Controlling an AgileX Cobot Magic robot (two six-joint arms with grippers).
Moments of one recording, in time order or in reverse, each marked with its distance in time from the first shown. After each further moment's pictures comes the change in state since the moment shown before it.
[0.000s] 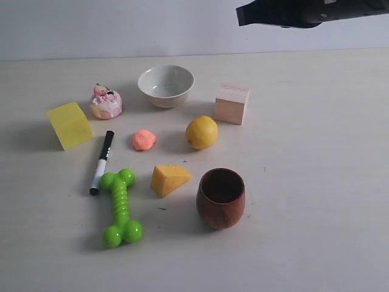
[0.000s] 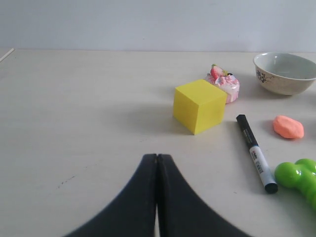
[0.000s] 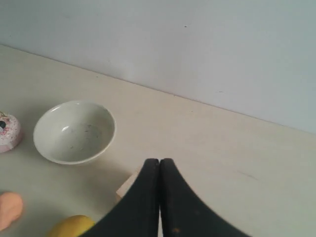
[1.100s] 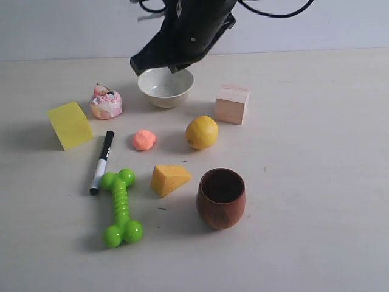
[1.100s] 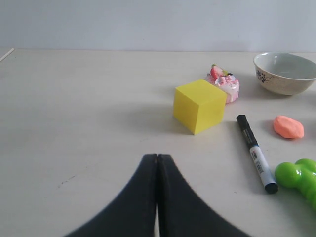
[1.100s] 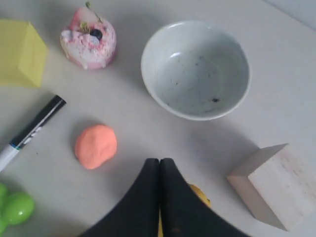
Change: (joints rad) left arm 0.000 0.000 0.000 0.000 0.000 0.000; right arm 0.222 0.491 -0.594 0.475 0.516 -0.503
